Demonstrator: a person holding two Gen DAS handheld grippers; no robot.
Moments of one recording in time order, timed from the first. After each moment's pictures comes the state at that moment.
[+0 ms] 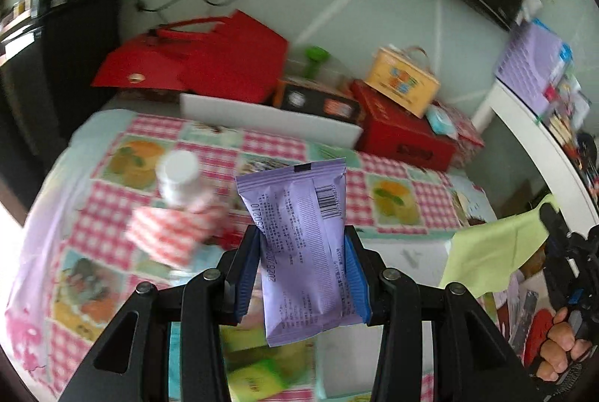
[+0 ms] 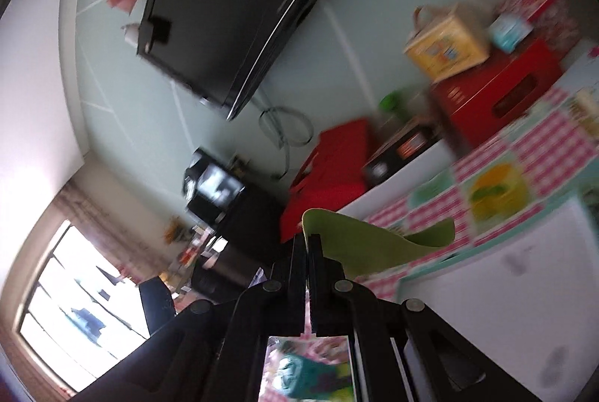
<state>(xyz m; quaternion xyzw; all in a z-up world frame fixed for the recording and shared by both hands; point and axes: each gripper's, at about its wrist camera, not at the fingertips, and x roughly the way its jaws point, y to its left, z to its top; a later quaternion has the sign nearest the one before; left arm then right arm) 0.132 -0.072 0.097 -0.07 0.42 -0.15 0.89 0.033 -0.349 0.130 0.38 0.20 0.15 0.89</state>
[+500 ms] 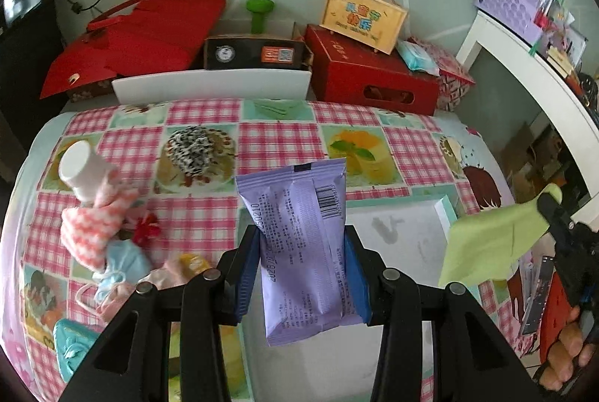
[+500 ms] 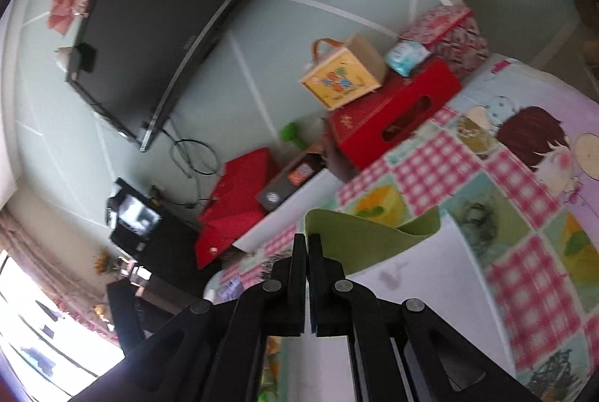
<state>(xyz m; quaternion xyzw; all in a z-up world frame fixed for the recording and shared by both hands) 0.150 -0.178 0.057 0.01 0.47 -0.18 0.86 0.015 -0.414 0.092 0.38 0.24 0.00 0.89</state>
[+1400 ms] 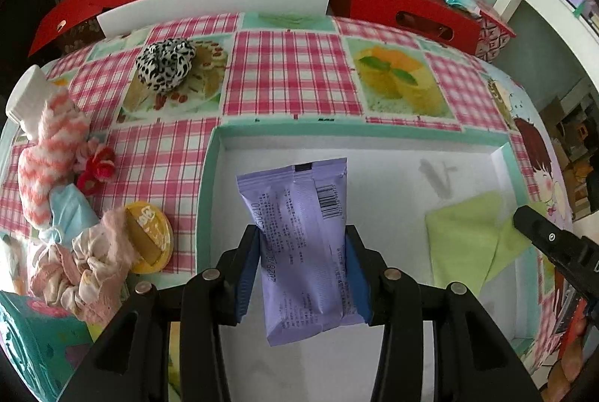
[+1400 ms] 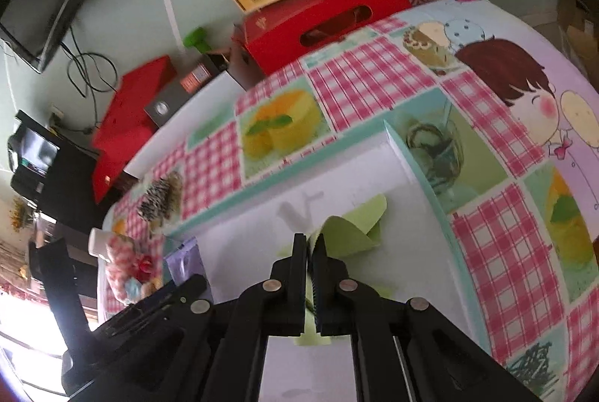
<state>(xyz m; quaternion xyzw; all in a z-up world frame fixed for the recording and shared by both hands) 0.162 -0.201 -0.042 0.03 0.55 -0.14 0.82 0.073 -0.400 0.003 0.29 0.45 -0.10 0.84</state>
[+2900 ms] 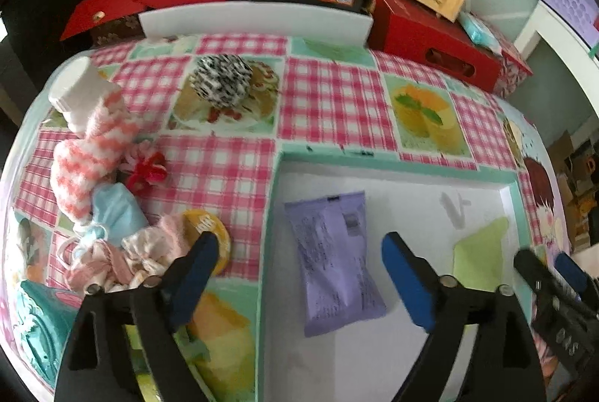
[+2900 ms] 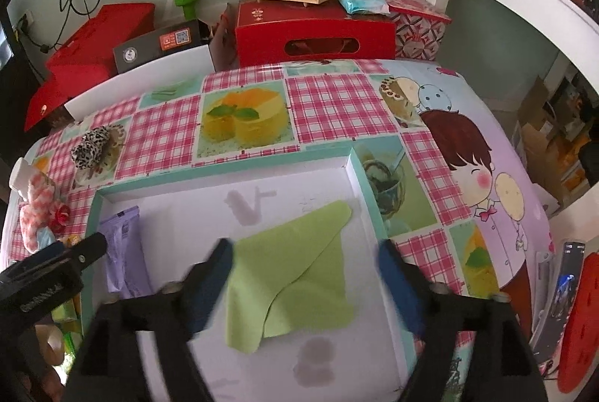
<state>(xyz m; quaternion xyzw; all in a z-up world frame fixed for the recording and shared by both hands) 0.165 -0.163 -0.018 -0.01 0.53 -0.09 0.85 0.079 -0.357 0.024 0.07 0.48 -0.20 0.85</state>
